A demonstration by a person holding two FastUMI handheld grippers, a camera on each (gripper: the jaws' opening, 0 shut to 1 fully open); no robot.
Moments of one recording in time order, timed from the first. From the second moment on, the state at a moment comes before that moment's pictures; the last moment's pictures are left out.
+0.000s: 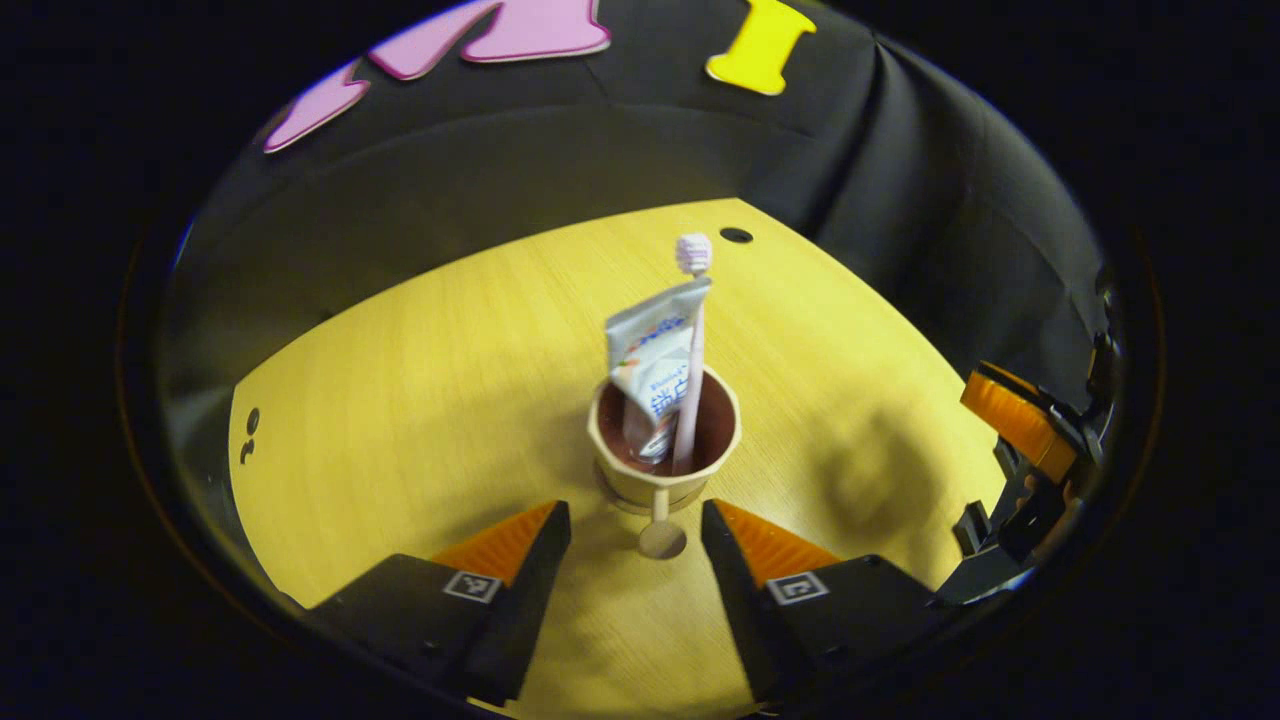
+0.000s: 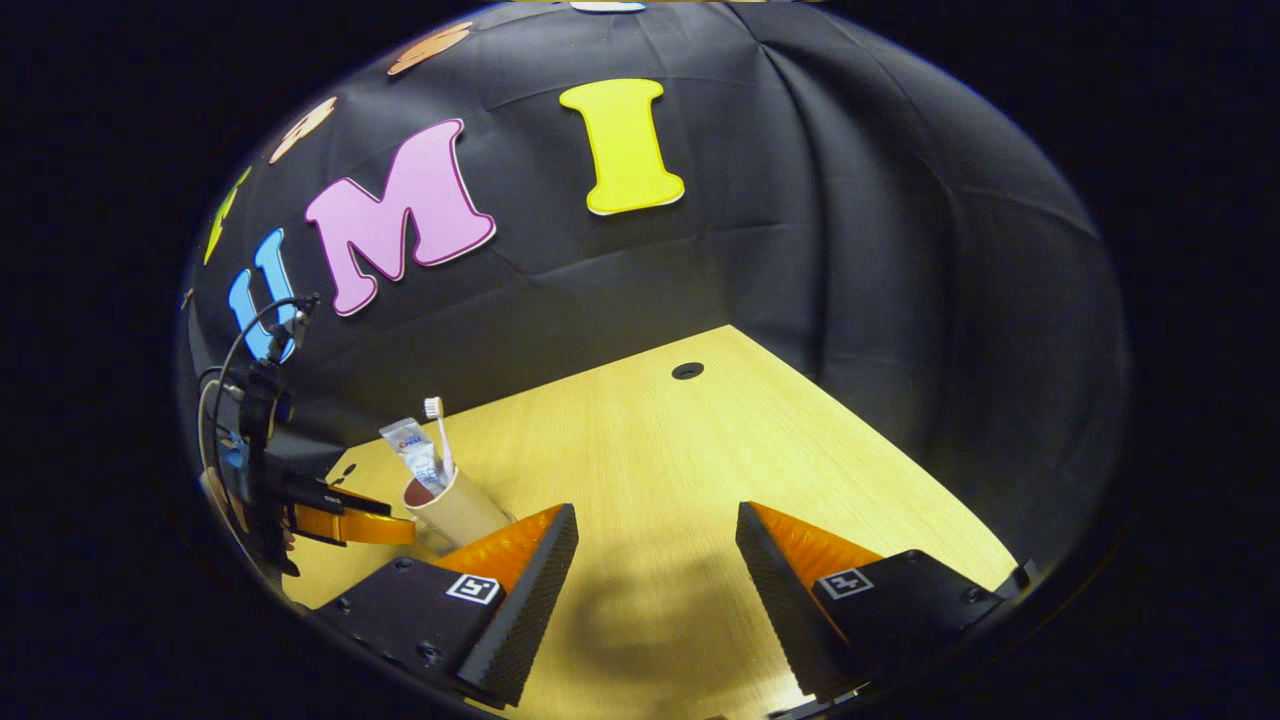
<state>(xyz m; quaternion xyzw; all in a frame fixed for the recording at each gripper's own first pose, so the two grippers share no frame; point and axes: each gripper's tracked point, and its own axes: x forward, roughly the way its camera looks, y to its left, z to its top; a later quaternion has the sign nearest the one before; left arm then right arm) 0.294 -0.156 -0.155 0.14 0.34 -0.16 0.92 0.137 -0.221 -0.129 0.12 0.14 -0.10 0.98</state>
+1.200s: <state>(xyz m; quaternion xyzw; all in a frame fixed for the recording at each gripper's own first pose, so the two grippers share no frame) 0.018 -0.014 0.003 0.00 -0.05 -0.03 1.00 -0.026 -0.019 -0.025 0.05 0.05 -0.01 1.00</state>
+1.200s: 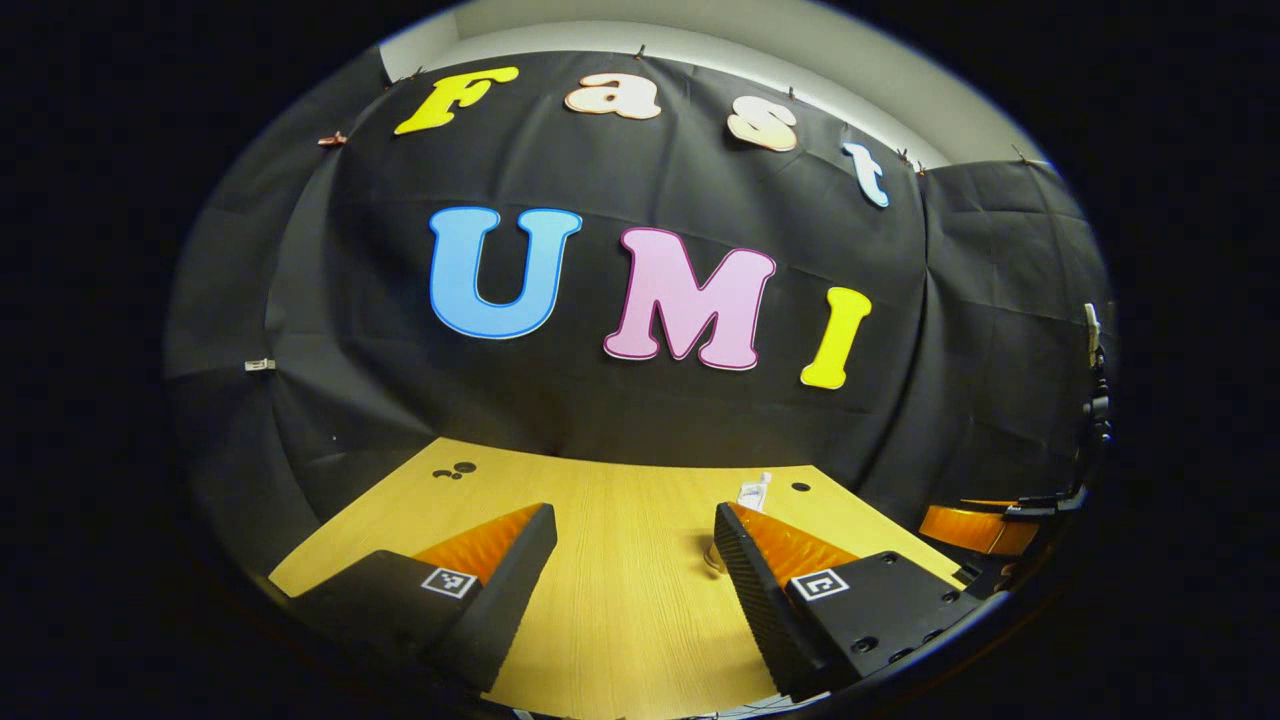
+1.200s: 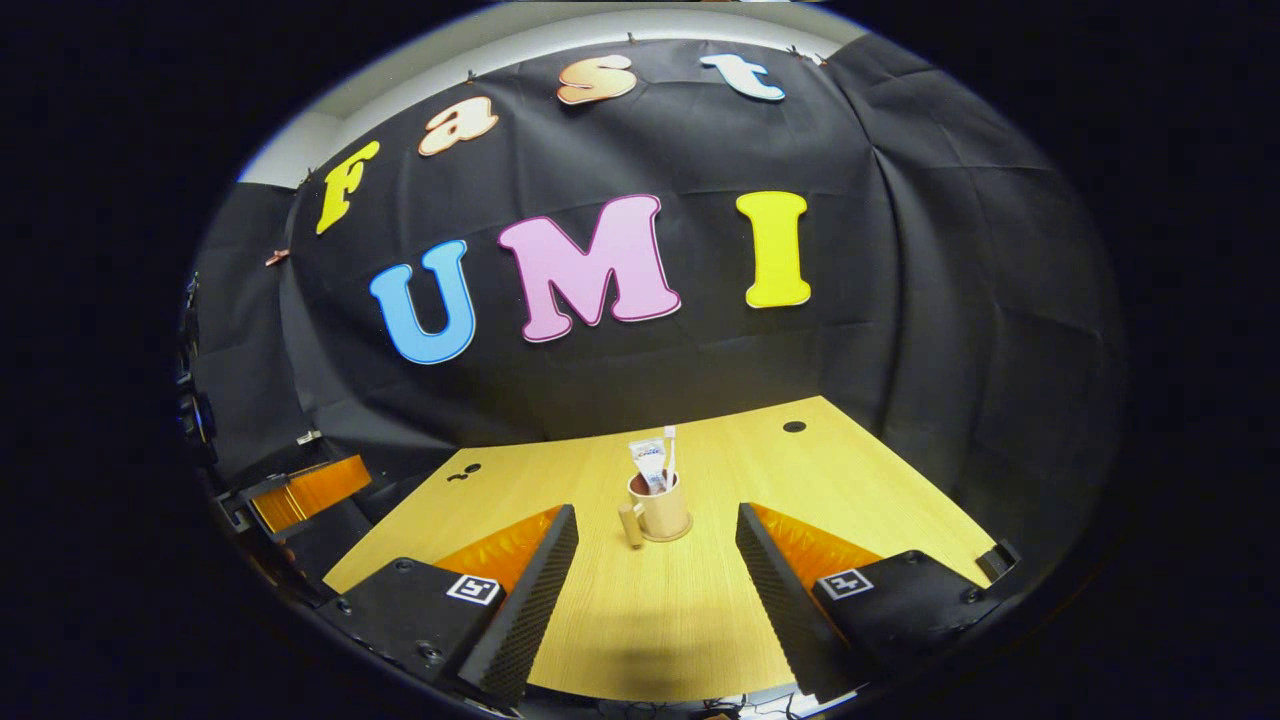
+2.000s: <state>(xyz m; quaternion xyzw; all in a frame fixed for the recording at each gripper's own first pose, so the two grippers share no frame) 0.013 0.012 0.019 0.02 -0.06 -0.04 1.00 -0.006 0.009 0.006 0.01 0.03 0.03 1.00</state>
